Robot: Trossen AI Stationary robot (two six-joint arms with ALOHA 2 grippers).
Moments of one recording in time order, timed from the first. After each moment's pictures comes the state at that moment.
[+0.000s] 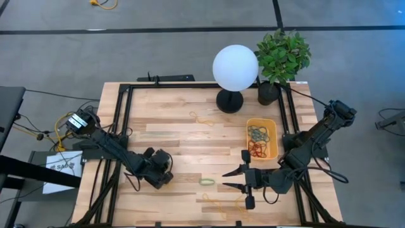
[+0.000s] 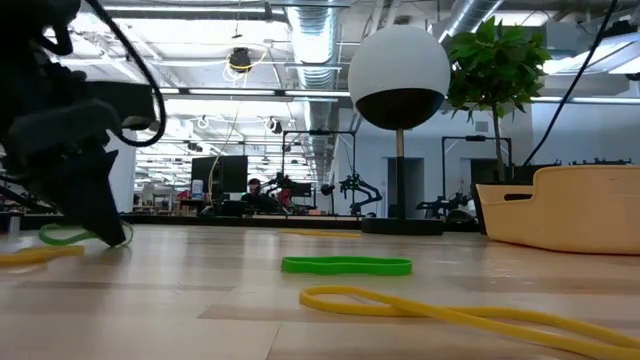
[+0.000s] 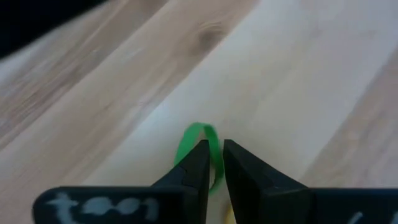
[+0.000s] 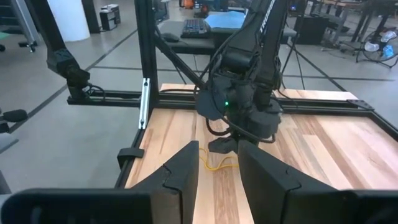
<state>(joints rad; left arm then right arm) -0.60 1.59 0.68 -0.38 -0.52 -1.28 0.76 1.43 1.11 0.01 0.68 0.14</state>
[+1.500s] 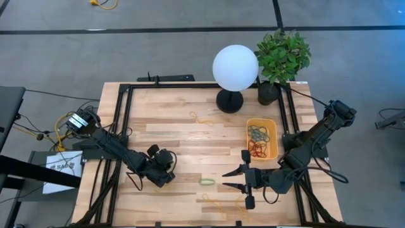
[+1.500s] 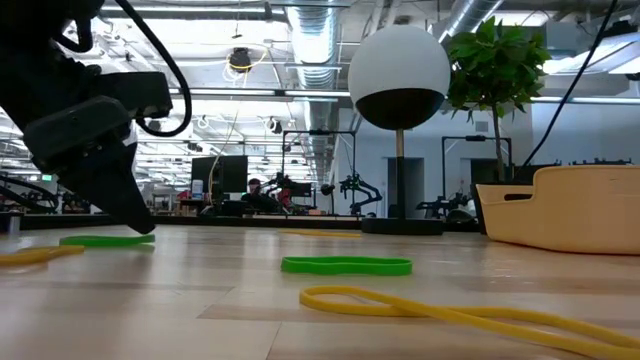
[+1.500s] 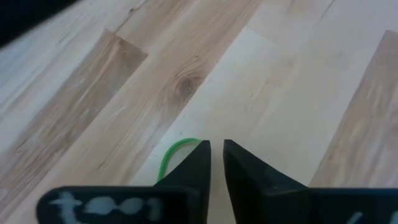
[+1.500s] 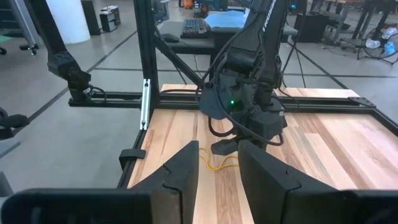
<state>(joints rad) -0.57 1.59 0.67 -0.30 -0.58 -1.07 0.76 1.43 1.11 0.01 0.68 0.16</state>
